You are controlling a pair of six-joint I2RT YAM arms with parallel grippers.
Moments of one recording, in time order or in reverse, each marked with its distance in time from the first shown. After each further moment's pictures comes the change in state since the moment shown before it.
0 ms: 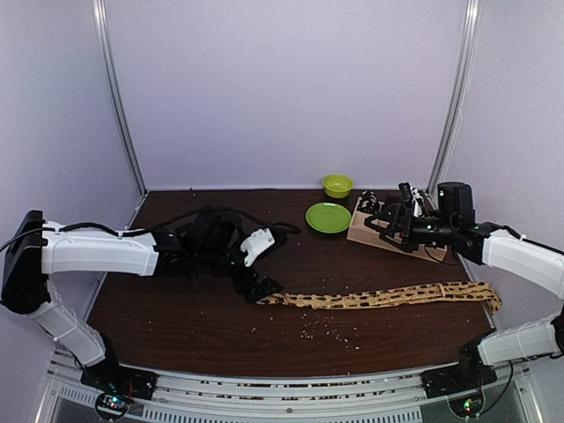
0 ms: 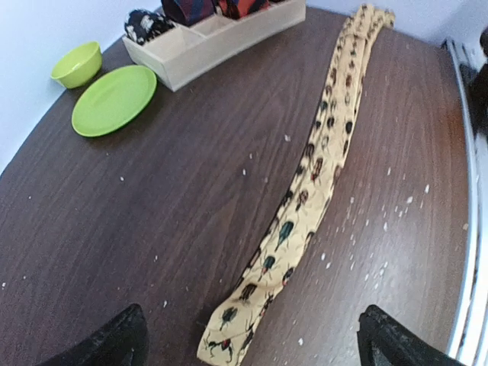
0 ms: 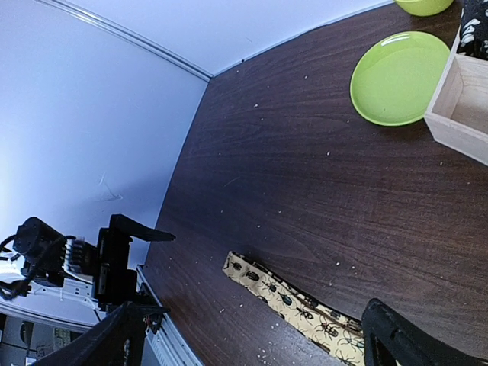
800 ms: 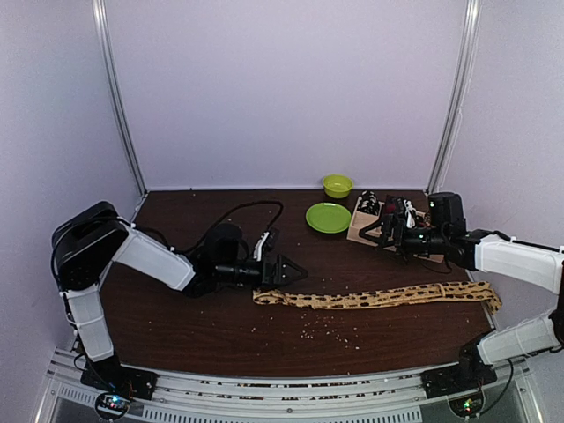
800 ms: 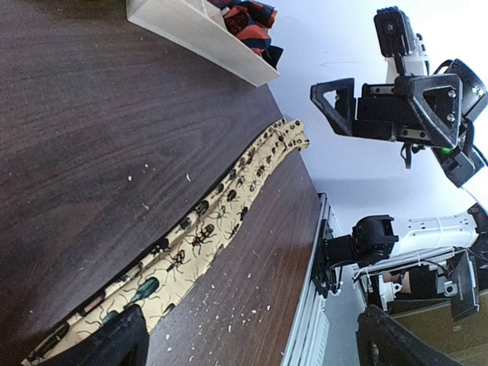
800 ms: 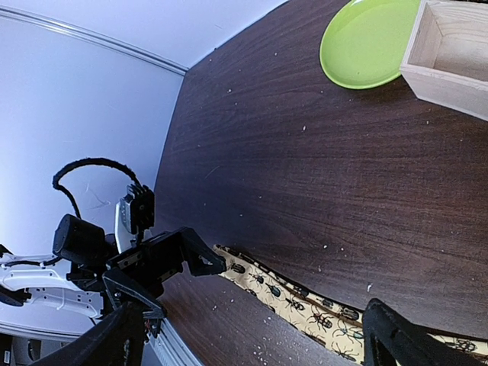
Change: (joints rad) left arm 0.096 0.350 -0.118 0.803 0.454 -1.055; right arm 0.042 0.046 -0.060 0.047 0.054 0.082
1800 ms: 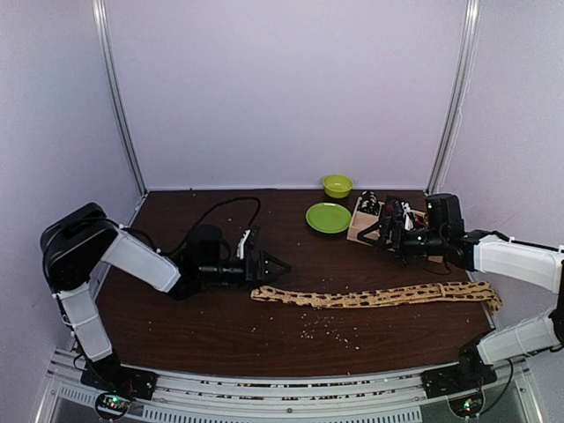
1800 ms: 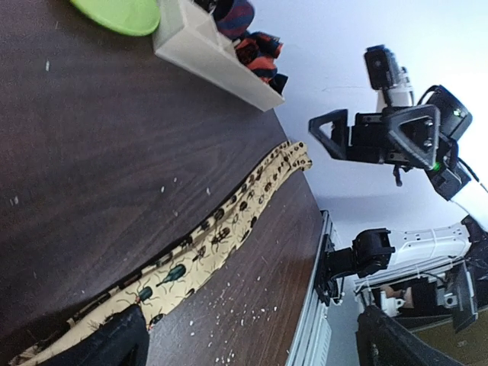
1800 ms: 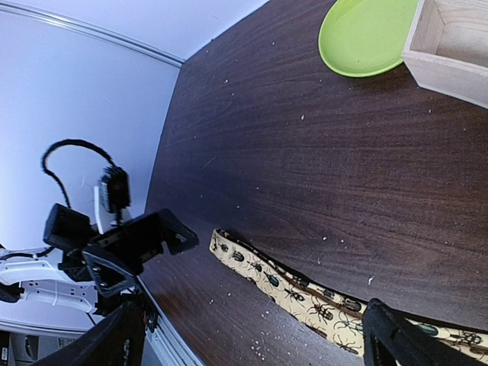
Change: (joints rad) left arm 0.076 -0.035 -0.131 0.138 0.022 -0.057; right arm 0.013 0.006 -0.002 -0.012 0.007 -0.004
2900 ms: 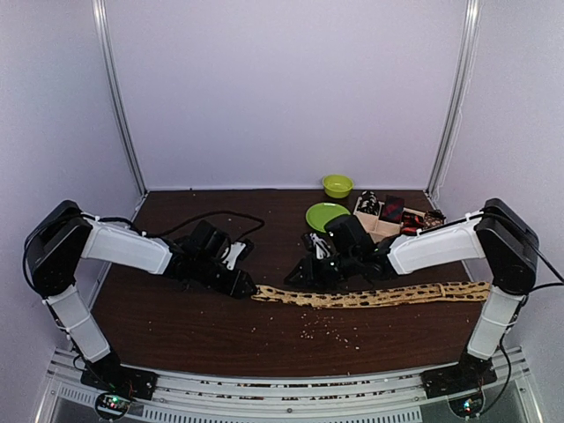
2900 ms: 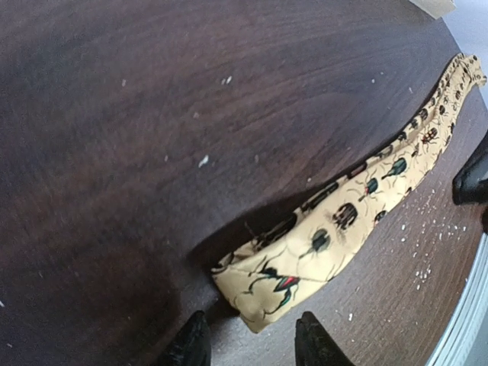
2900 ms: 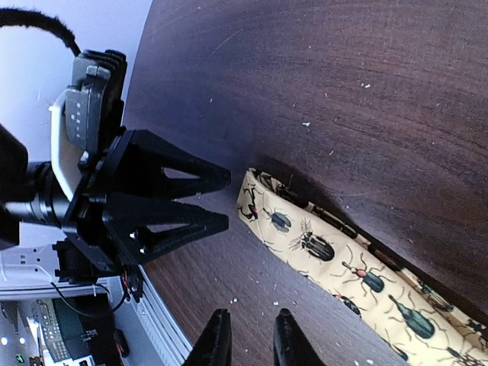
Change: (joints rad) left arm 0.047 -0.132 0.132 -0.869 -0.293 0.616; right arm 0.485 0.545 0.299 0.120 0.161 0.144
